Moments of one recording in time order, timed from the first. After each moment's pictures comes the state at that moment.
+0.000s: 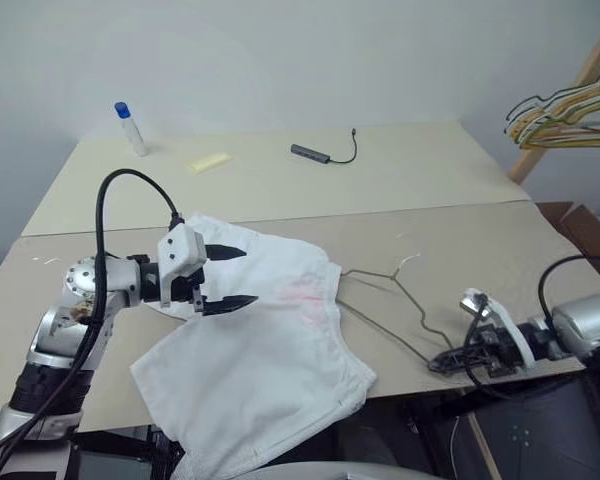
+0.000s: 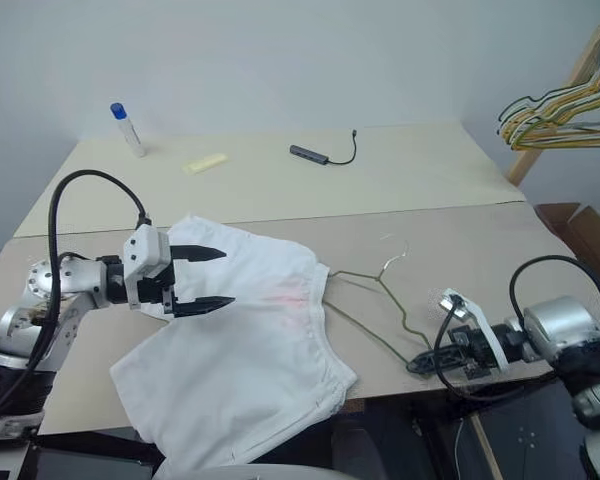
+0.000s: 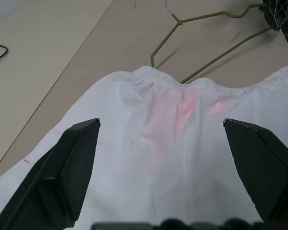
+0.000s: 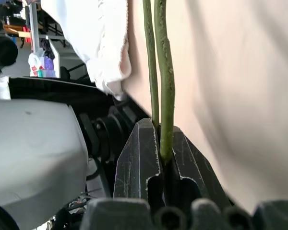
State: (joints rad) left arm -0.27 0.76 -0.01 -0.15 -0.38 0.30 -1.15; right arm -0.48 -1.00 0.47 0.40 0.62 1.16 1.55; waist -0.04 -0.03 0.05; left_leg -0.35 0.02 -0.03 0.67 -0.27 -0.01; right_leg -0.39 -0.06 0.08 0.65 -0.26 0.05
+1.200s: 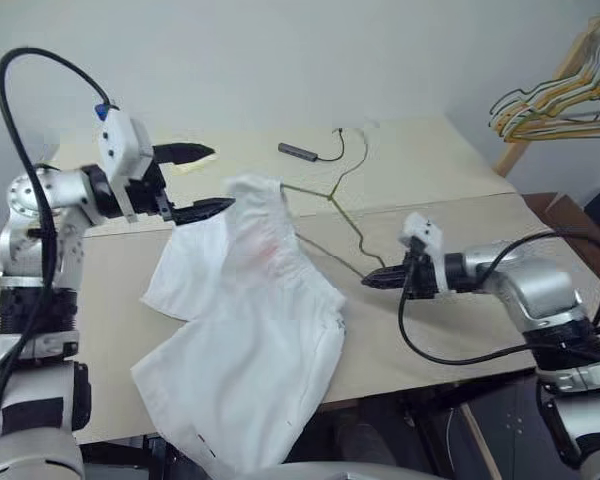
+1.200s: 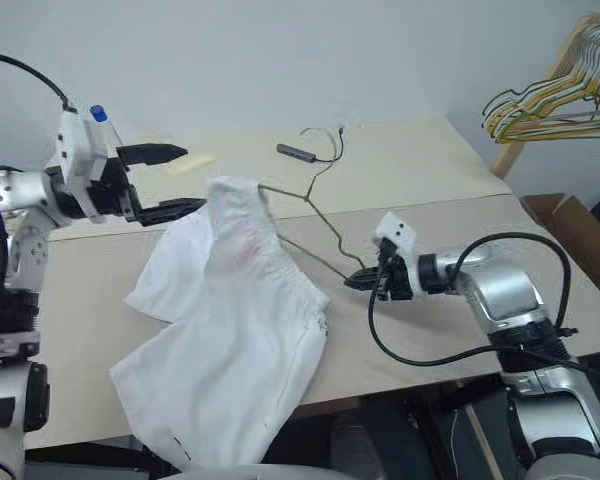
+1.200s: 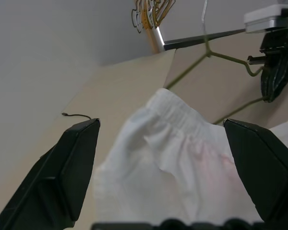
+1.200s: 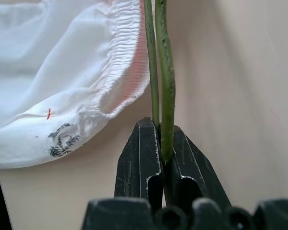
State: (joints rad) left arm -0.69 0.78 0.08 0.24 -0.39 0.18 -1.24; right arm -0.54 -0.74 0.23 0.00 0.38 0.75 1.10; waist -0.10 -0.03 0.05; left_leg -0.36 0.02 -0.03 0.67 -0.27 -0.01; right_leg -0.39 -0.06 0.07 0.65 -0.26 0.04
